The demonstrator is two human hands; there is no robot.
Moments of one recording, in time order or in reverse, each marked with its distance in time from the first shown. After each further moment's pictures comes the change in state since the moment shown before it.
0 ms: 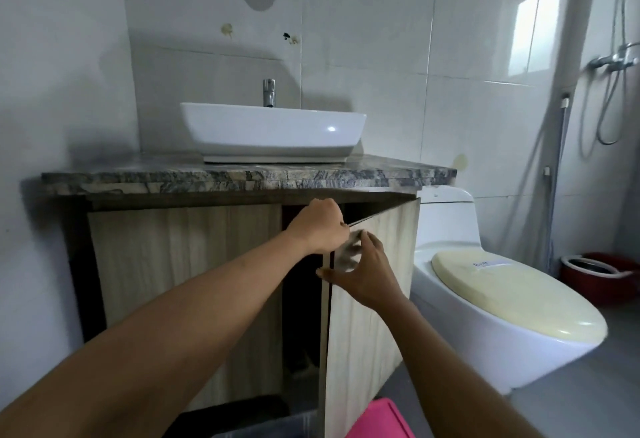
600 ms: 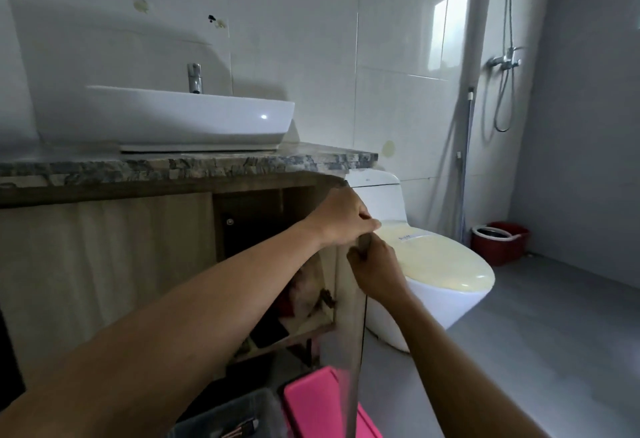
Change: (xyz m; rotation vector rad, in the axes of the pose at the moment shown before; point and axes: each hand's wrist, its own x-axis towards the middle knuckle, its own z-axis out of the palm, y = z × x) left_hand -0.017 0.126 0.045 -0.234 -0.114 0.348; right_hand -0.067 0.040 -0.100 -0.115 0.194 0.175
